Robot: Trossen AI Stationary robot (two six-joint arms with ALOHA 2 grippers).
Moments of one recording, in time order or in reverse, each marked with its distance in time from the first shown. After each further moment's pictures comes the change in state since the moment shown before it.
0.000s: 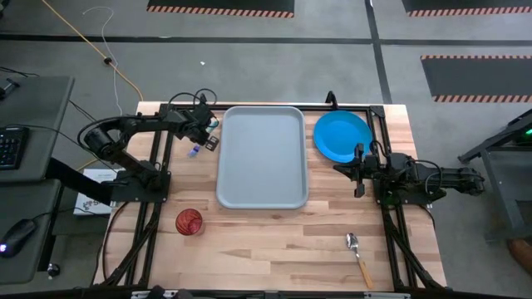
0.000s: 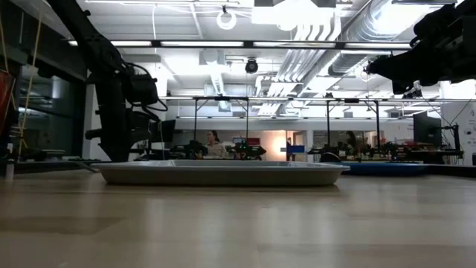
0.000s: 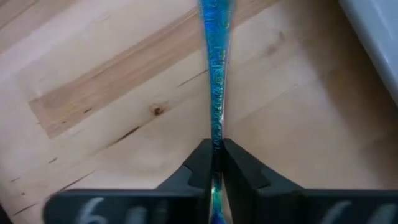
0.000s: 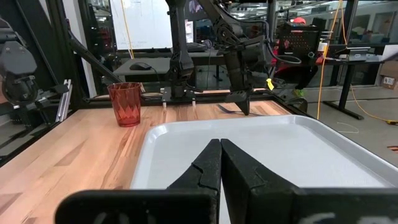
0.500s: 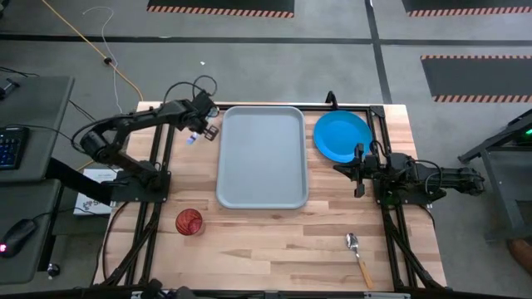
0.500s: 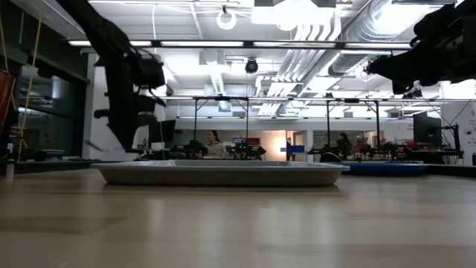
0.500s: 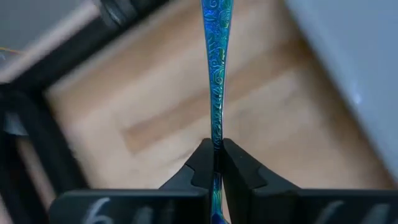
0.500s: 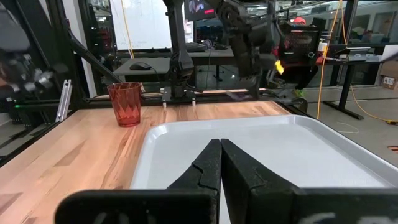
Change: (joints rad) left arm -0.006 -0.054 0.174 -0.182 -0.134 0.029; right arm 0.000 0.000 0.000 0.000 0.000 0.000
